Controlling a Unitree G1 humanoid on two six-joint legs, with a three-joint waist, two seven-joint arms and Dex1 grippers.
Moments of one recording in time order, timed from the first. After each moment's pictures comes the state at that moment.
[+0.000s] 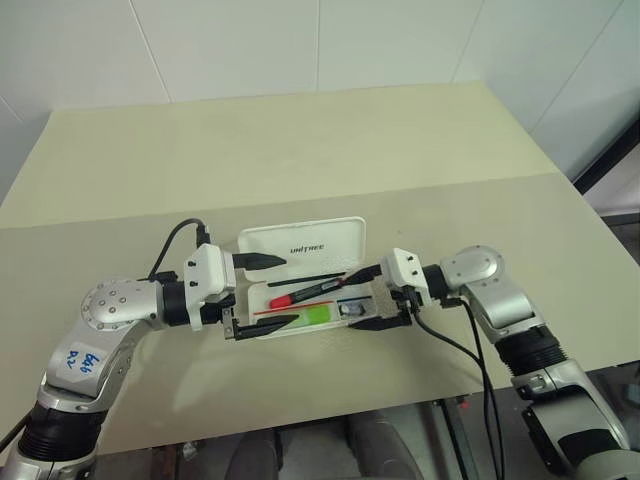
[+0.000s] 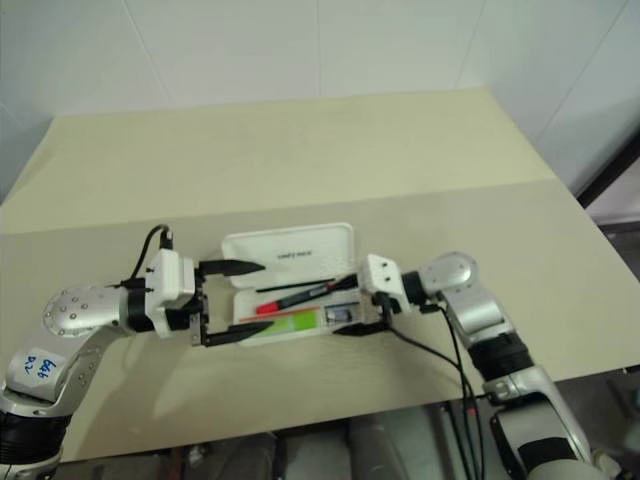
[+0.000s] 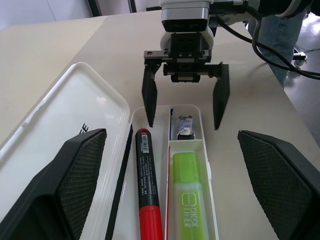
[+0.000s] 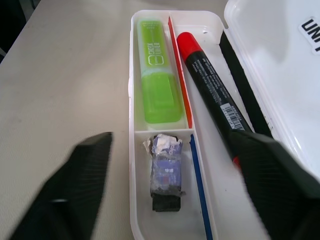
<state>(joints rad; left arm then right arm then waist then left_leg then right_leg) -0.21 0.73 0.06 -0.42 -0.47 0.33 -0.96 -0.62 -0.52 0.28 0.24 0.18 0.02 1.40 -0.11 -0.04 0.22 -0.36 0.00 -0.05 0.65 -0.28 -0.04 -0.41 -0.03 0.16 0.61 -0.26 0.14</state>
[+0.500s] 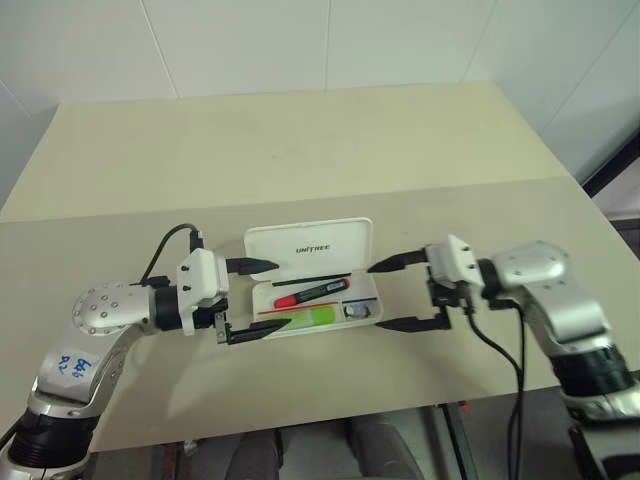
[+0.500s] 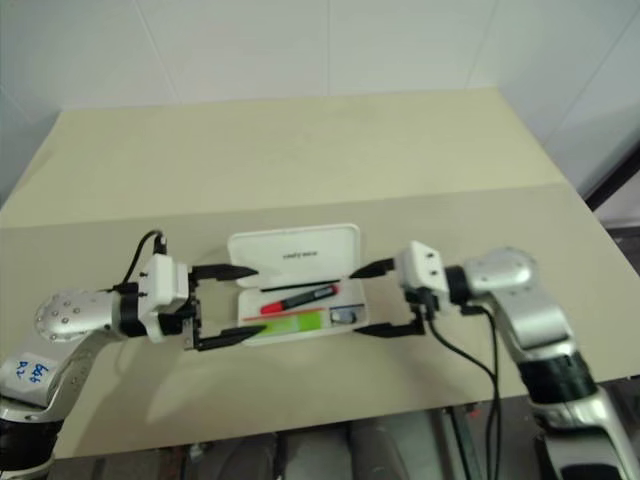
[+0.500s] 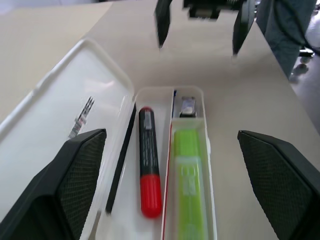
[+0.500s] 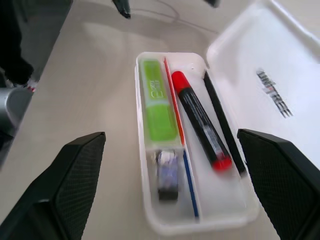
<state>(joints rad) -0.13 0.76 0.12 -0.42 -0.47 0.32 -0.99 -0.40 -0.76 0.02 -0.16 0.40 0.25 1.35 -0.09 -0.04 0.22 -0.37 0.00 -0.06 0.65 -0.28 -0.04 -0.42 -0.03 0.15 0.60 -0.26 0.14</state>
